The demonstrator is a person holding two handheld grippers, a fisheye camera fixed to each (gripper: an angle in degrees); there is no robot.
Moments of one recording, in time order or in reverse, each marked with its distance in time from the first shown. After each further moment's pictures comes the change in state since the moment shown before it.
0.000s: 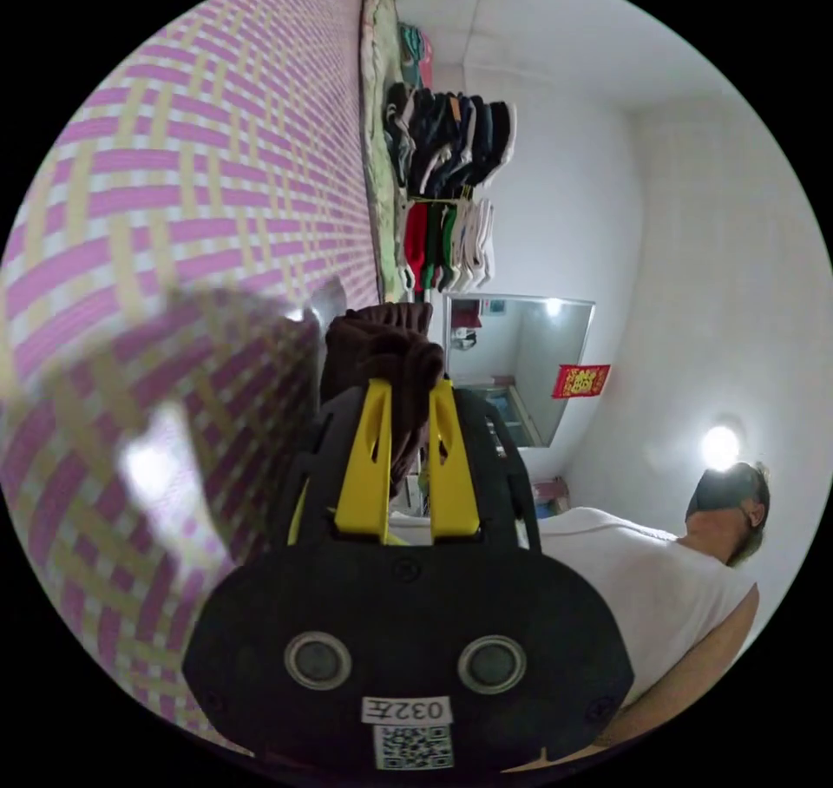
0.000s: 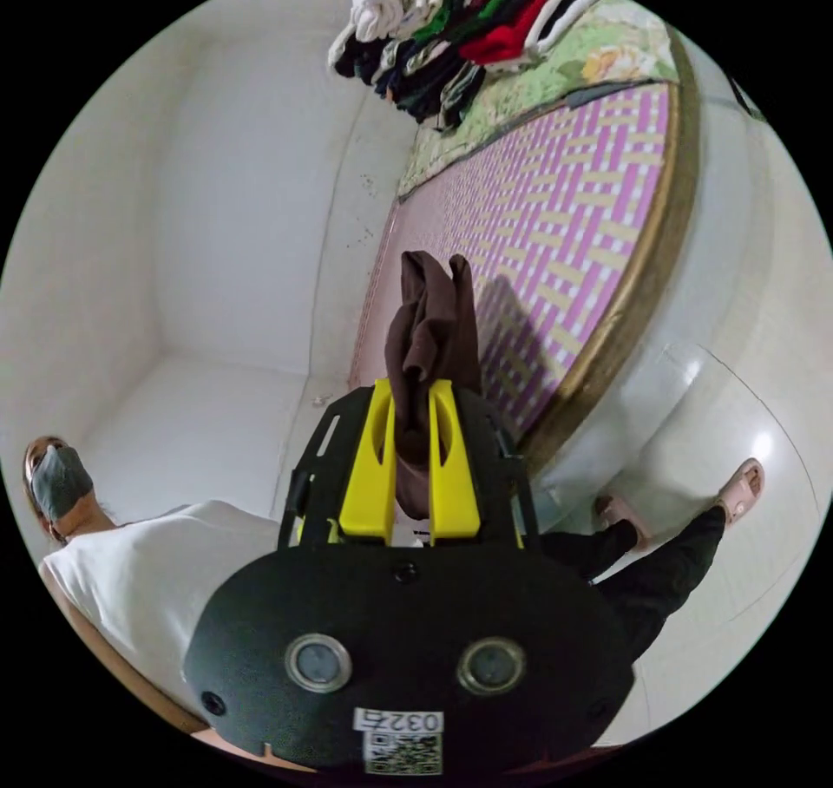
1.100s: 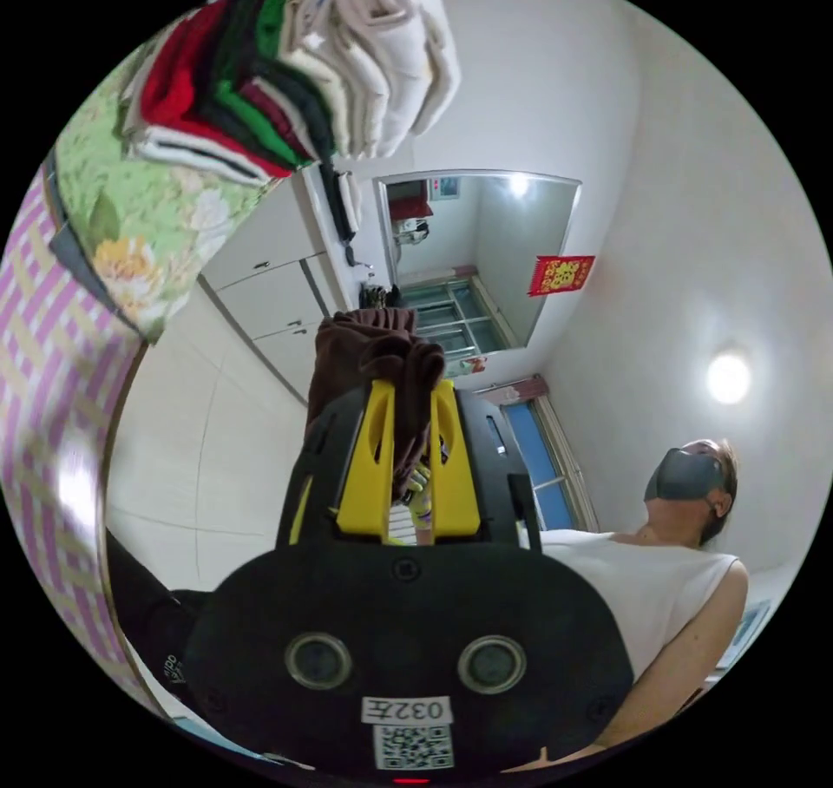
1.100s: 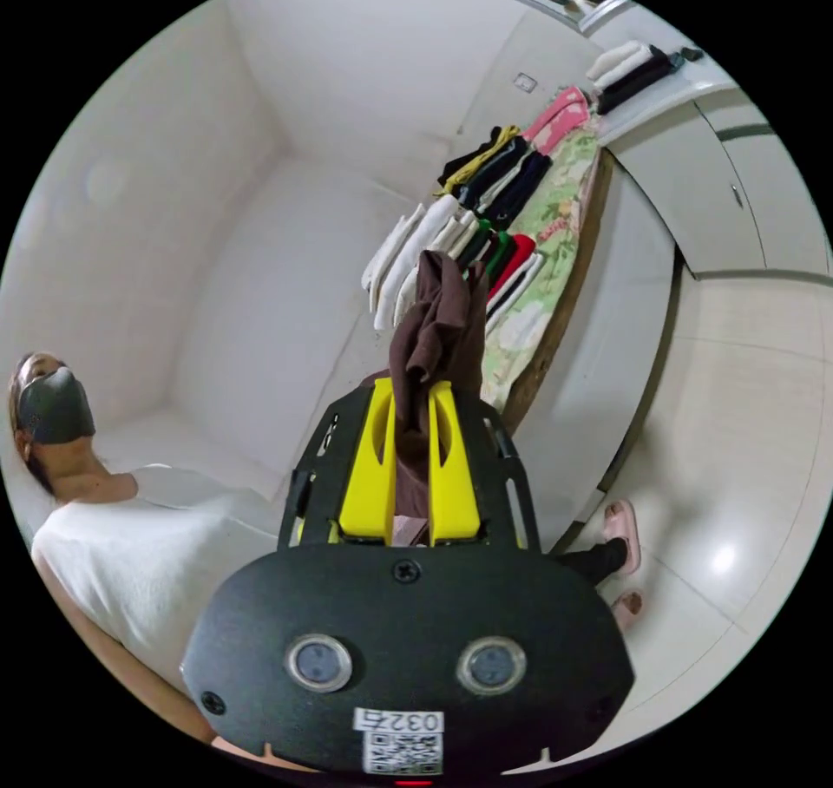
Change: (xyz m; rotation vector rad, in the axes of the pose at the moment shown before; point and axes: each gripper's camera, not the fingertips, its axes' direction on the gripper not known) left arm 0.240 -0.242 0.569 -0.405 0.145 0.195; right arm 0.074 0.129 -0.427 0.484 0.051 -0.170
